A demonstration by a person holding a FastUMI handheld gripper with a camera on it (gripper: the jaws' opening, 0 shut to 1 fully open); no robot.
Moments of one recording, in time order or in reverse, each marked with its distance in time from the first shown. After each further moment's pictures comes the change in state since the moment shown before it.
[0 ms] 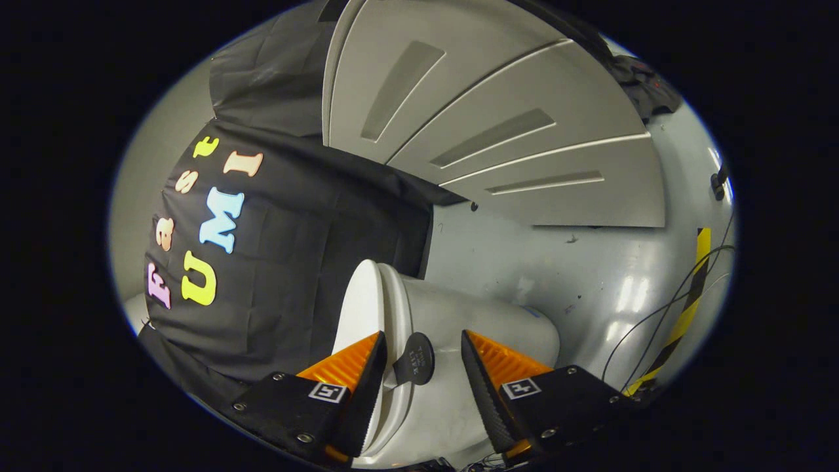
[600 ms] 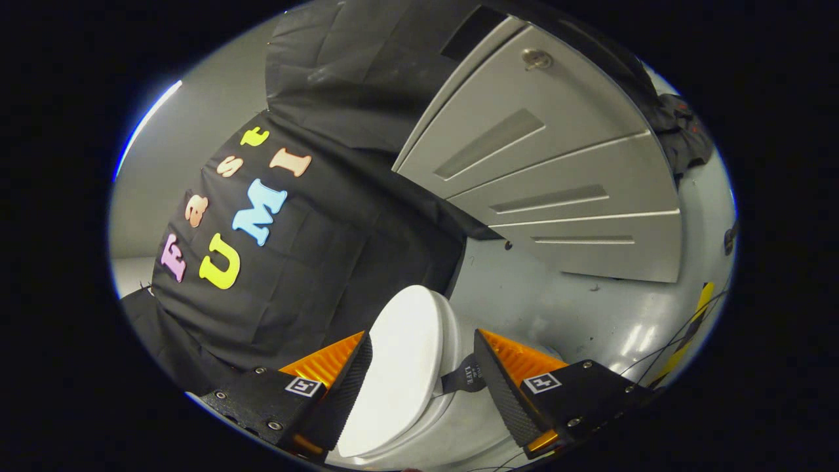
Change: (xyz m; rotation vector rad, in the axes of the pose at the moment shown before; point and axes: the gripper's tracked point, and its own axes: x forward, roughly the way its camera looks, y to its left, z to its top) arm -0.024 0.045 0.030 -0.158 -0.109 0.091
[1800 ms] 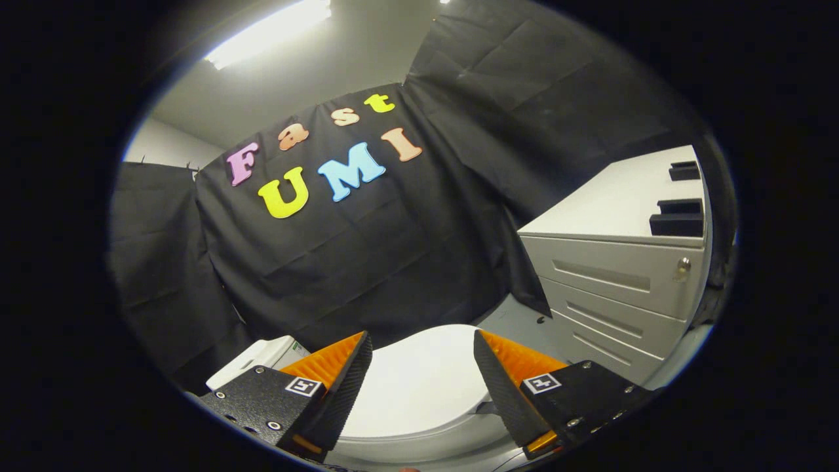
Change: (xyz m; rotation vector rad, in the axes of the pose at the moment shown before) arm -0.056 0.138 0.036 -0.529 -0.072 0.200
